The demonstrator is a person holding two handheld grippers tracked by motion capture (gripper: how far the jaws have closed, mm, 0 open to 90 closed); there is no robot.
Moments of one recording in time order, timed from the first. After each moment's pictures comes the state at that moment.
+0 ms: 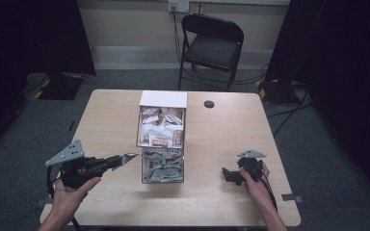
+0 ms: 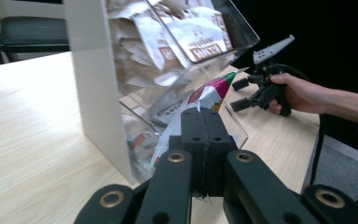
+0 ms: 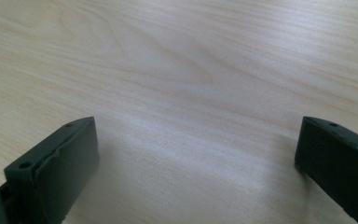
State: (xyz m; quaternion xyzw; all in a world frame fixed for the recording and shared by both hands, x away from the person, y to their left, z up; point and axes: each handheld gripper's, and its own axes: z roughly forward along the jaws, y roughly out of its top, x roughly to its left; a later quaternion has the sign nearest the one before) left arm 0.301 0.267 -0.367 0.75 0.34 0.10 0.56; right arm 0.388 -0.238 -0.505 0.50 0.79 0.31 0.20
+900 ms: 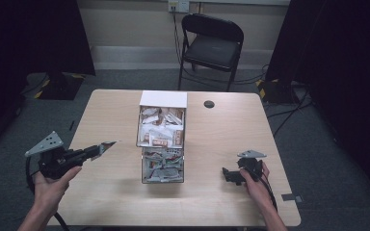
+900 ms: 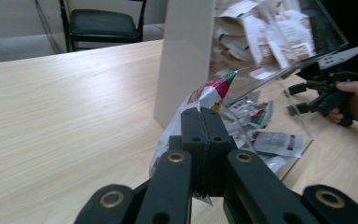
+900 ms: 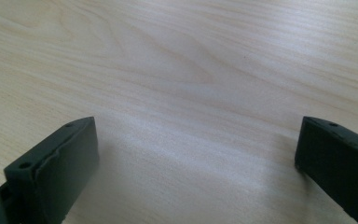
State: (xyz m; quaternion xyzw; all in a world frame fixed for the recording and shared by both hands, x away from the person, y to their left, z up) left arm 0.318 0.319 -0.371 0.73 0.42 0.15 0.53; right arm 0.388 -0.238 -0.505 0.50 0.79 0.31 0.20
